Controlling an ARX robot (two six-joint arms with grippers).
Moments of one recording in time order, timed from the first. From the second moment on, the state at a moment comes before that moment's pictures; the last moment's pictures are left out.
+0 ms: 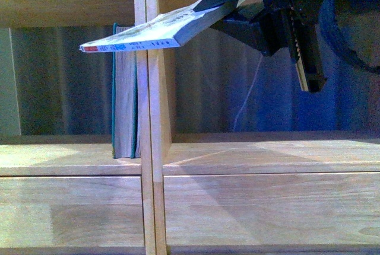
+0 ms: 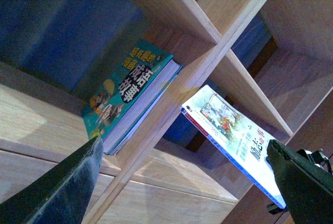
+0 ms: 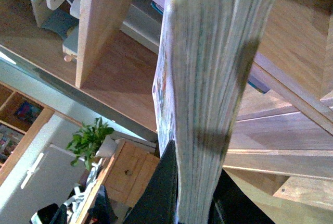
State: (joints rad) left arm 0.62 1.18 0.51 1.39 0.97 -1.24; right arm 0.44 1.29 1.06 0.35 -0.22 0.97
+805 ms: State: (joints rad) left arm 0.41 1.23 0.54 1.39 0.78 -1.29; right arm 0.59 1.15 0.99 0.31 -0.28 1.02
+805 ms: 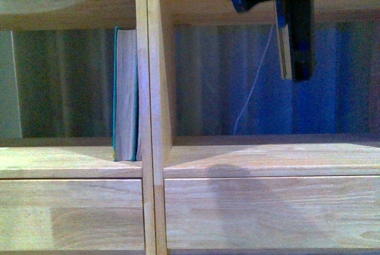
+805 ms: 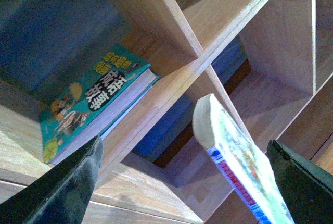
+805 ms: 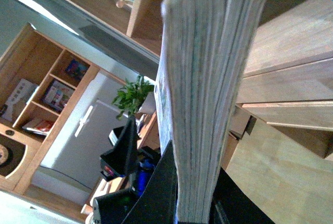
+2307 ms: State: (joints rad) left arm -0.16 1.42 0.86 1.22 0.52 -1.29; right arm 0.33 1.19 1.07 0.36 -0.30 1.16
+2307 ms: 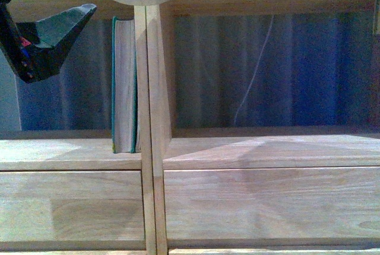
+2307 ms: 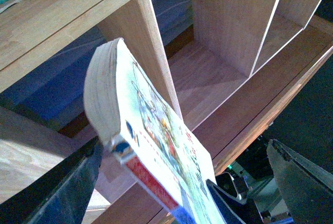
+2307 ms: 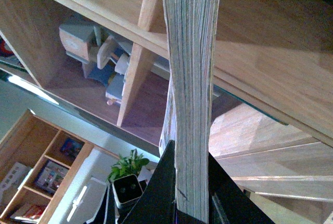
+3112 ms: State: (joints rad) left arm -0.22 1.48 0.99 1.08 0.39 -1.19; right arm 0.42 1.18 1.07 0.35 -0.26 1.15
